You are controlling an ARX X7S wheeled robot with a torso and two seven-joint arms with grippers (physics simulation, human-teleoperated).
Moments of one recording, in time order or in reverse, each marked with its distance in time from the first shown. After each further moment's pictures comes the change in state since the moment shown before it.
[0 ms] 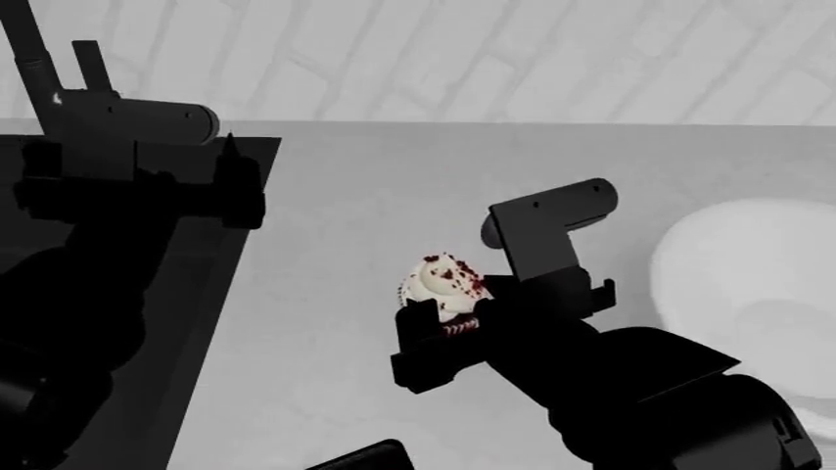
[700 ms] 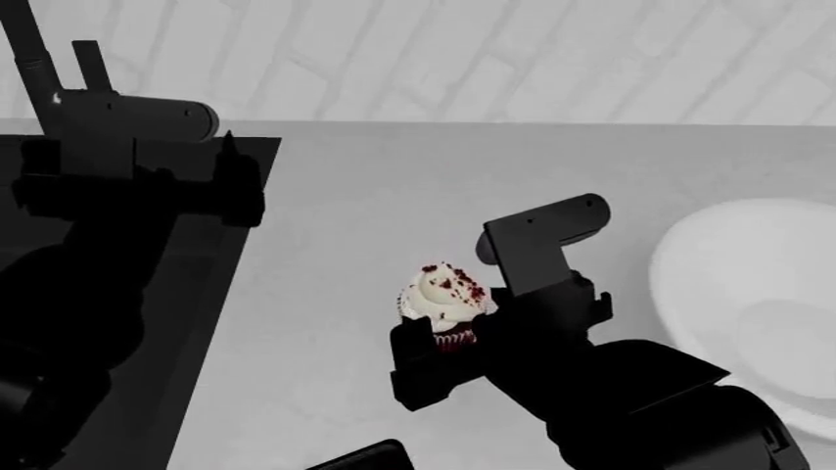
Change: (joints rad) left arm -0.006 -0.006 0.011 0.005 -0.010 -0.004 -0.006; right arm -0.017 -0.004 -0.020 0.013 -0.023 -0.009 -0.010
